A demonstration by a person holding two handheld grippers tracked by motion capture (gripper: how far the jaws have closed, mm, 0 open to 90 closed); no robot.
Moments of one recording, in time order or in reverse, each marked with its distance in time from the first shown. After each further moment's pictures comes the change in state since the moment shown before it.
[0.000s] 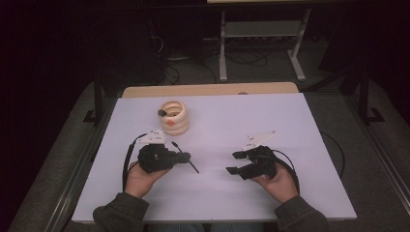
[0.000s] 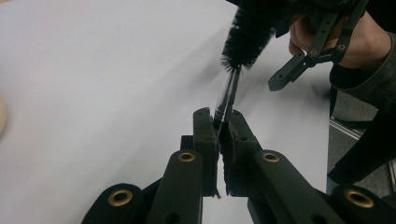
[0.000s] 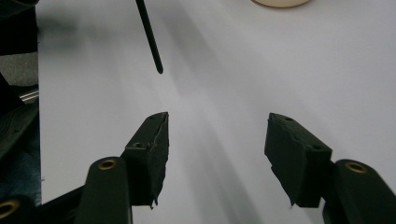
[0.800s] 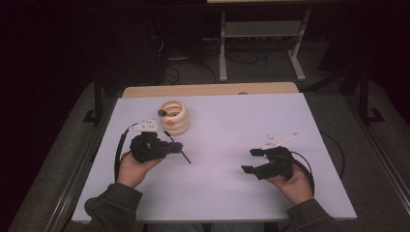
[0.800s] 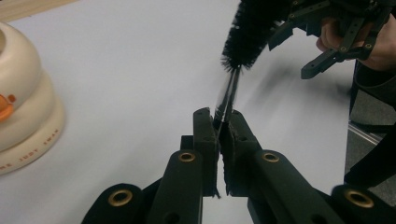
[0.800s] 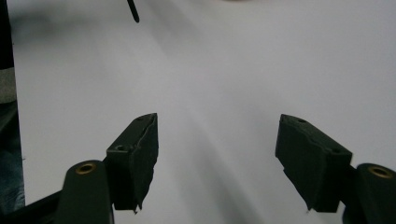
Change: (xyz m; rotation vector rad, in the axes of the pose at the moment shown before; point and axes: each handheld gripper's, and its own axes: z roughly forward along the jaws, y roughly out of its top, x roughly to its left) left arm 0.018 0.020 -0.020 0.025 0.065 -0.022; right arm -0.015 -0.027 -0.031 -0.036 -0.076 0.064
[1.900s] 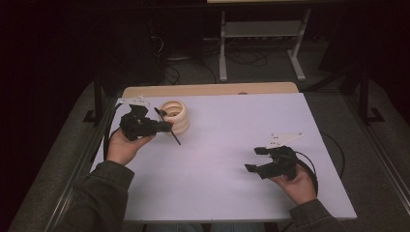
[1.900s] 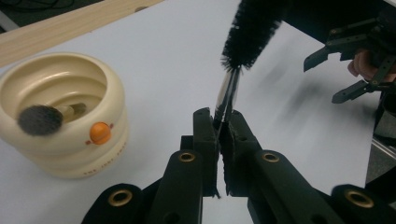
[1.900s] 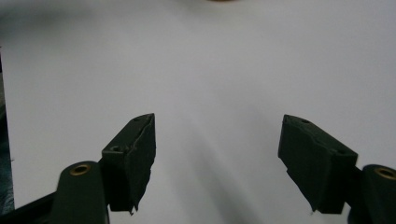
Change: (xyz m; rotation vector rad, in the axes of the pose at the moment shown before) left arm 0.033 0.047 -0.026 0.035 0.081 -0.049; right arm -0.004 -0.004 -0.006 -0.017 -0.033 0.018
